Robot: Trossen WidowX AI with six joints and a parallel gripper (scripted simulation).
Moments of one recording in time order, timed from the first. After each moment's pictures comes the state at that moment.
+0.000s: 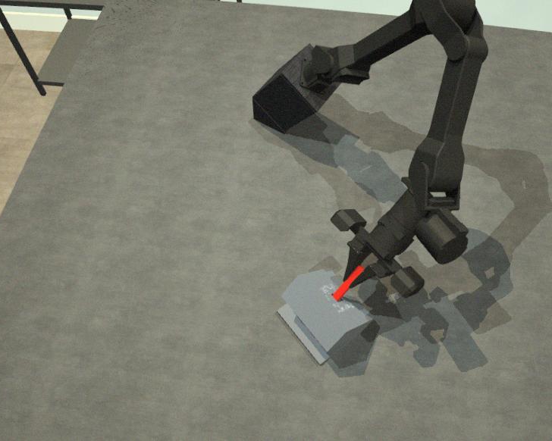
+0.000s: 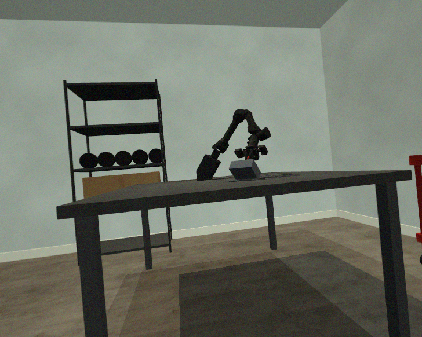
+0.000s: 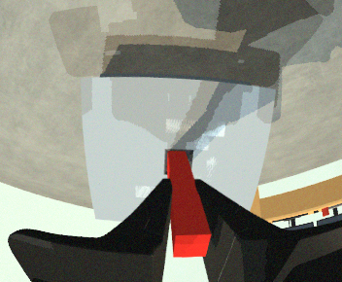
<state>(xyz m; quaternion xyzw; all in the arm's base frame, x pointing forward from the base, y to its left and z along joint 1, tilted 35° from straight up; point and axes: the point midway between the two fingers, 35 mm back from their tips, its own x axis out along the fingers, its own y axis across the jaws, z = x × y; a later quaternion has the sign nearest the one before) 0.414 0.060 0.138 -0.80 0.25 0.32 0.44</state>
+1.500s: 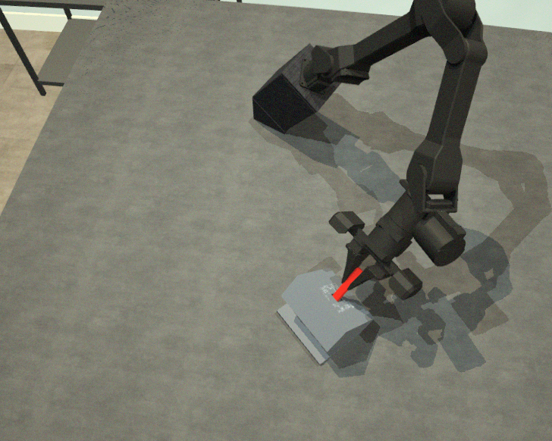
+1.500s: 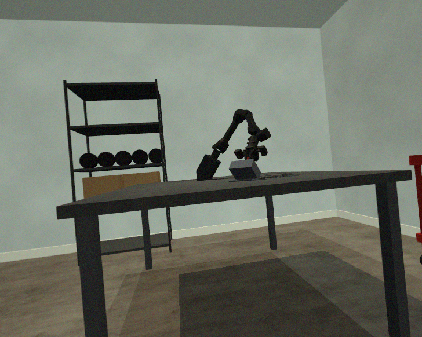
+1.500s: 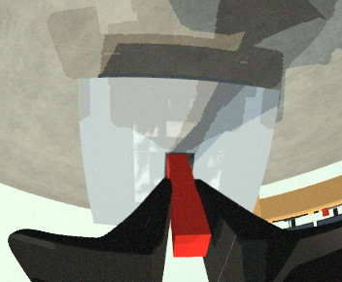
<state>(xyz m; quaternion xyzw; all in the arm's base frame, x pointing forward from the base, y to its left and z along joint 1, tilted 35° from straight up) 0.418 0.059 0.134 -0.80 0.25 0.32 0.44</state>
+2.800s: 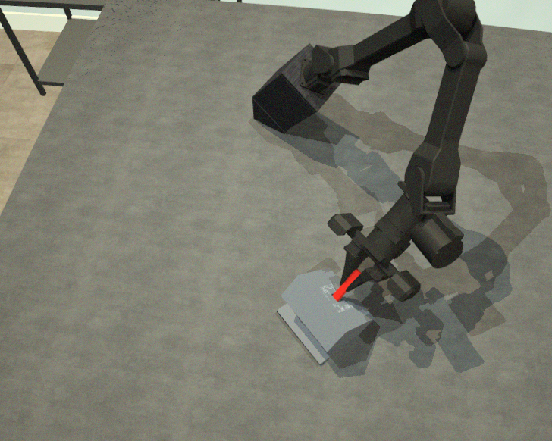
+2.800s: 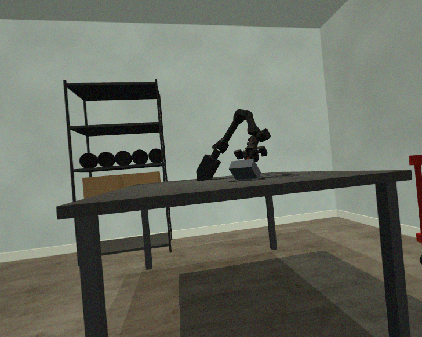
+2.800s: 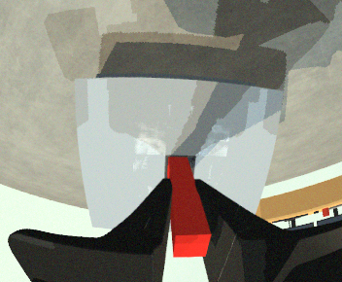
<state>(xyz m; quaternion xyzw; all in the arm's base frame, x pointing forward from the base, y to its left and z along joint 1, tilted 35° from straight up) 0.421 0.058 0.130 -0.80 0.25 0.32 0.44</state>
